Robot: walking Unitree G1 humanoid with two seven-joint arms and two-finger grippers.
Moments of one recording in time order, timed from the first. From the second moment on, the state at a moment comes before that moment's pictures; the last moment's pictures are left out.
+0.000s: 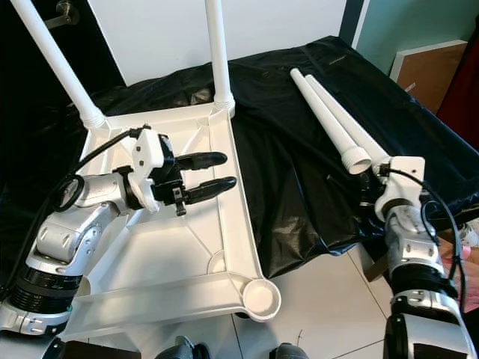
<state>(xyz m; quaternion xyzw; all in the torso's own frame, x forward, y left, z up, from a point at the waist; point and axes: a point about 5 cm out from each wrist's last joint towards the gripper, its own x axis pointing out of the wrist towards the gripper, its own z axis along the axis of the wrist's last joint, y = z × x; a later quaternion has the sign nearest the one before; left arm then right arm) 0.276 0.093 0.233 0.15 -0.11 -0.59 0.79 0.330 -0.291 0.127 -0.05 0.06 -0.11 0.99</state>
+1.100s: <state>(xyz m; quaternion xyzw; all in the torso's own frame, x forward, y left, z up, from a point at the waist) 0.274 0.097 0.237 0.17 -0.11 -0.59 0.78 0.357 -0.247 0.130 -0.01 0.00 -0.04 1.00</state>
